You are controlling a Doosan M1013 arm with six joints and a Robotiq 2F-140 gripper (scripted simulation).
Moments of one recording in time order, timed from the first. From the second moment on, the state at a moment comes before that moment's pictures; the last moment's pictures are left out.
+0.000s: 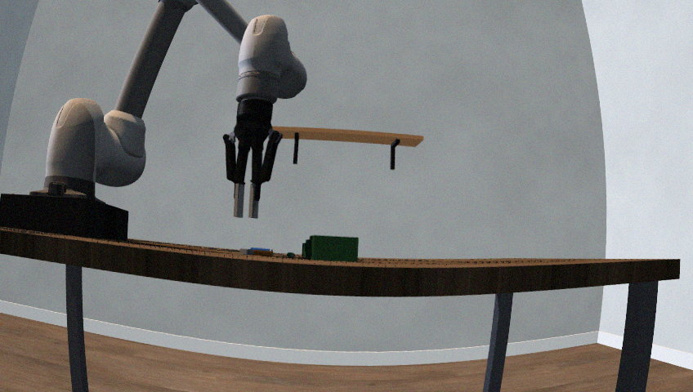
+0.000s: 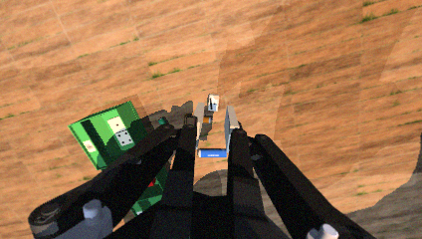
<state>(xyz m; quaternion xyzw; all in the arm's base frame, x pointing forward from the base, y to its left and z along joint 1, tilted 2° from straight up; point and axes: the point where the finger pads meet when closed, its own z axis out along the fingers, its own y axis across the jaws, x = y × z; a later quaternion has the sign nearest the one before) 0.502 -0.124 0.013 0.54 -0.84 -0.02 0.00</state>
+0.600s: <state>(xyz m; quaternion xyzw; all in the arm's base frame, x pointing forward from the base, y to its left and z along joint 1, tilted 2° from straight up) 0.505 -0.123 0.013 0.54 -0.84 -0.02 0.00</state>
